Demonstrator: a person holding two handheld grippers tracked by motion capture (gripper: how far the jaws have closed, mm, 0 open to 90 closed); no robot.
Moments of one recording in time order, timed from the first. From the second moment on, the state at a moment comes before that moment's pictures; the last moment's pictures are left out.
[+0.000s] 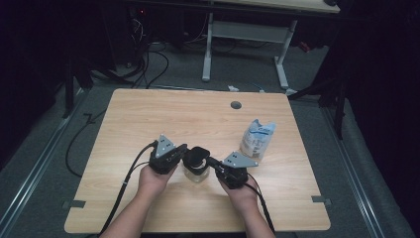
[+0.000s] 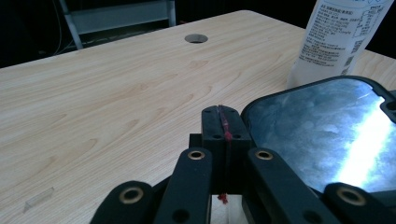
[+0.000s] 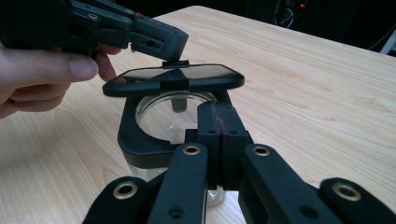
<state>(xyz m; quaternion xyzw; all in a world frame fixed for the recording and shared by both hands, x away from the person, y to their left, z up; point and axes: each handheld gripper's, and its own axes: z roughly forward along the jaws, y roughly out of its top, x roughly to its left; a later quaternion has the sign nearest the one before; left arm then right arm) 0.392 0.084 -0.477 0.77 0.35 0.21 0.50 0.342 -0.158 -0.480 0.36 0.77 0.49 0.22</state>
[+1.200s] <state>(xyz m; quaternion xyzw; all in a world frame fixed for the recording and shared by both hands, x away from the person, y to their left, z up) 0.325 0.094 -0.489 0.76 0.36 0.17 0.51 0.342 -0.147 -0.474 0.34 0.77 0.49 0.22</state>
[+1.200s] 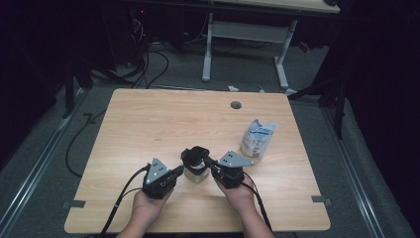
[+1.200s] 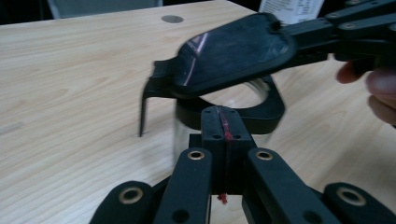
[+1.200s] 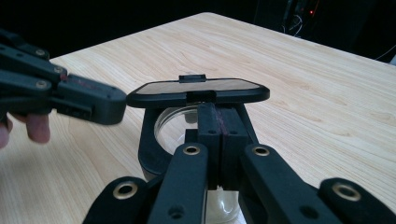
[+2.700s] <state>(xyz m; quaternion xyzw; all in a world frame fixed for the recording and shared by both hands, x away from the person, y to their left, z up) 0.339 0.081 -0.464 0.73 0.37 0.18 0.55 0.334 -0.142 -0.481 0.33 0.78 0.48 0.21</state>
